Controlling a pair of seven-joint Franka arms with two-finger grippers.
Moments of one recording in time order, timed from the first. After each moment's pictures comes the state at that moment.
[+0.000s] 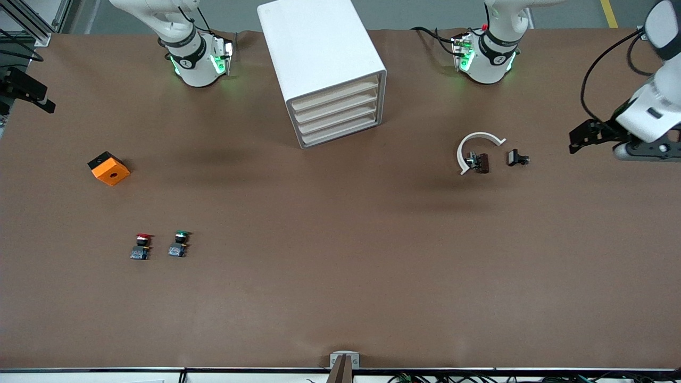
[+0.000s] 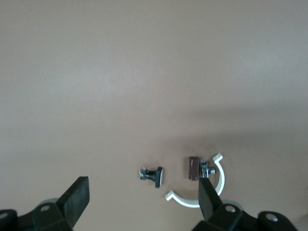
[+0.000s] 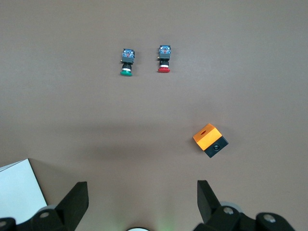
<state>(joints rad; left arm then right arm) 0.06 -0.13 -0.03 -1.90 0.02 1.83 0.10 -0.05 -0.19 -0.11 -1.73 0.02 1.53 -0.16</state>
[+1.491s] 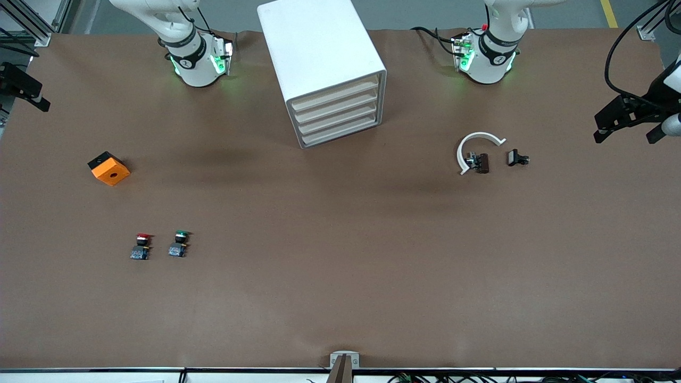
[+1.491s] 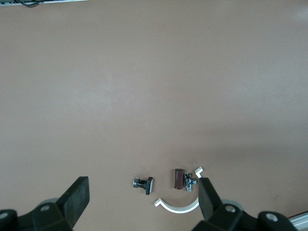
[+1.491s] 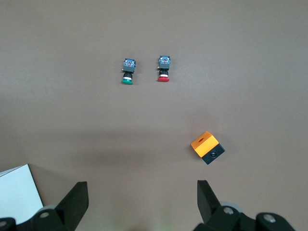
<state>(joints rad) 0.06 -0.09 -0.09 -1.65 0.02 1.68 0.02 -0.05 -0.19 -0.09 -1.70 0.01 1.53 -0.16</state>
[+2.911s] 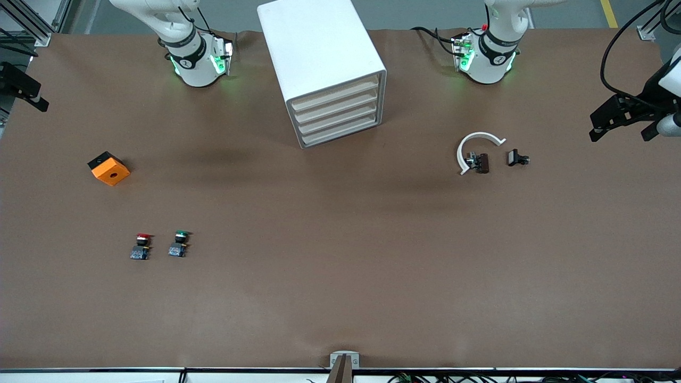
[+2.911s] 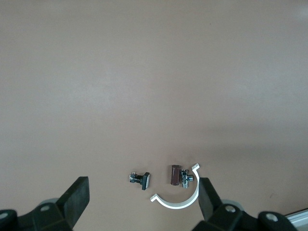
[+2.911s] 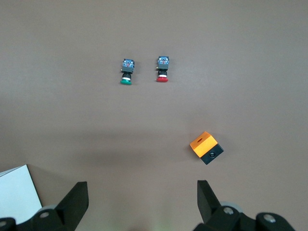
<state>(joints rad) 0.06 -0.09 -0.10 -1.65 0.02 1.66 -0.02 -0.05 -0.19 -0.09 -1.69 0.01 1.53 -0.16</state>
